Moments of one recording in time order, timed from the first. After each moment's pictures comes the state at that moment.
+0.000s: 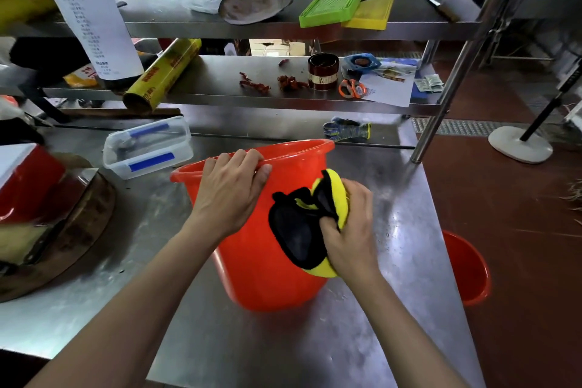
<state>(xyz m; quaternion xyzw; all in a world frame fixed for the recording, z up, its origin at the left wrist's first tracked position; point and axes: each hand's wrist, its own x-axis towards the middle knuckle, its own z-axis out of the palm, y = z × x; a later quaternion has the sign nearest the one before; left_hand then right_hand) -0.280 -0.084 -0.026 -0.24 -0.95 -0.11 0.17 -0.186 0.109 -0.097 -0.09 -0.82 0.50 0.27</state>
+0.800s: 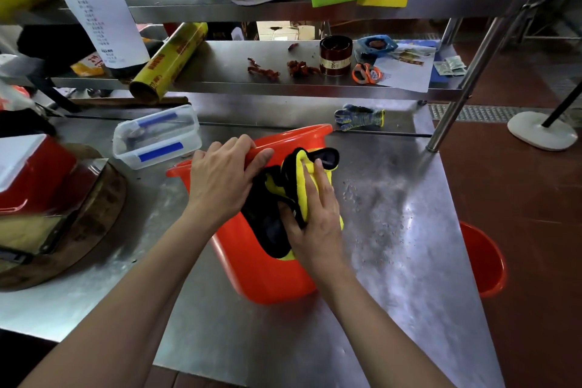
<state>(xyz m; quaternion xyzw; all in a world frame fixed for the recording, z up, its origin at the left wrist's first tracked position) -0.299 -0.104 -0.028 -0.19 -0.96 -0.12 0.17 -0.220 0.047 -0.125 -0.02 -0.86 0.43 0.29</state>
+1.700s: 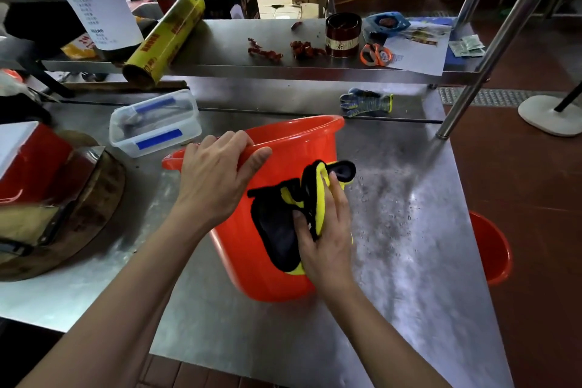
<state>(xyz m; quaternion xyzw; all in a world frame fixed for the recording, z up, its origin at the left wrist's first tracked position) -0.299 -0.117 -0.032 -0.22 -0.95 -0.15 0.16 -0.204 0.043 -0.151 -0.07 -0.83 0.48 0.28</state>
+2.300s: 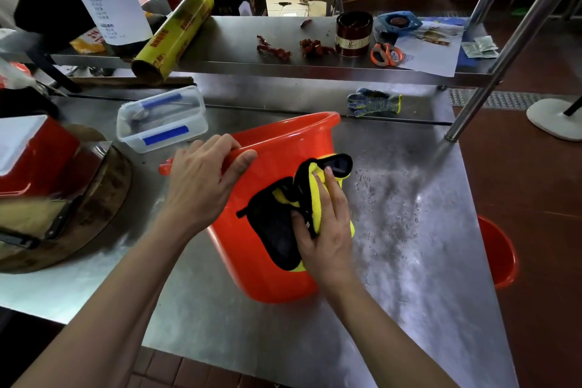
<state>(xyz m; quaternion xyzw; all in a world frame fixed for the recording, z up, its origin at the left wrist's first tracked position) -0.300 -0.150 -0.035 -0.22 -0.95 -0.20 0.14 -0.219 0.036 -0.156 -0.01 -0.84 0.44 0.31</state>
